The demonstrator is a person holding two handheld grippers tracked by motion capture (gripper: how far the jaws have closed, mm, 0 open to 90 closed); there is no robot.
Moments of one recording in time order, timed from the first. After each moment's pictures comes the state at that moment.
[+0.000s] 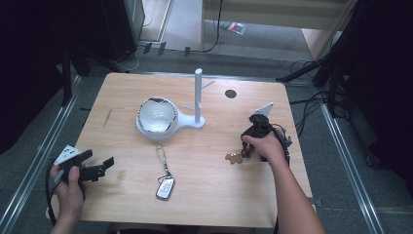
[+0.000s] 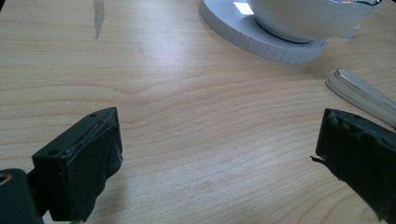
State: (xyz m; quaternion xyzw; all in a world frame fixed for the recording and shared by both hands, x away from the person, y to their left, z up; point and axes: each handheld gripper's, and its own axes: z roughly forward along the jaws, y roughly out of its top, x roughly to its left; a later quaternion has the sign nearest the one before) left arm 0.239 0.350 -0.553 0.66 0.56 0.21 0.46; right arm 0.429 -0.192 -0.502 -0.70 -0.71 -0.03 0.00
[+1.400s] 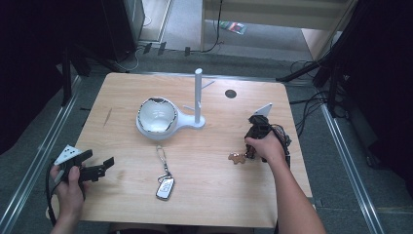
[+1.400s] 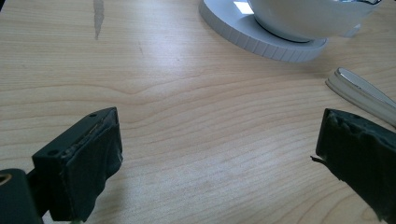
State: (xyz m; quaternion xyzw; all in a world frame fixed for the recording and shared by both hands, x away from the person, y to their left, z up) left arm 0.239 0.349 -0.553 0.66 0.56 0.21 0.45; right arm 0.428 -0.191 -0.503 -0.70 -0.72 -0.01 -0.01
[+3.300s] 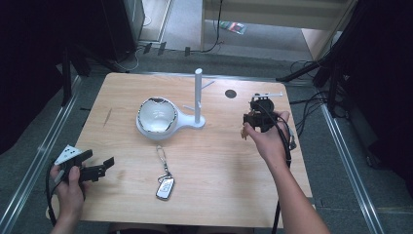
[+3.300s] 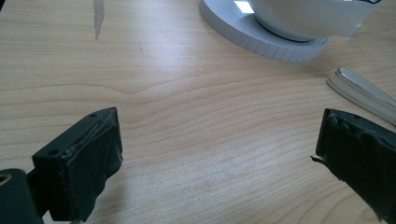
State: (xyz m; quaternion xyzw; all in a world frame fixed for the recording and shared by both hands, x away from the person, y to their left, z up) left arm 0.239 0.349 -0.553 0.66 0.56 0.21 0.45; right arm 0.388 -0.173 -0.412 -0.58 -0.73 -0.28 -0.23
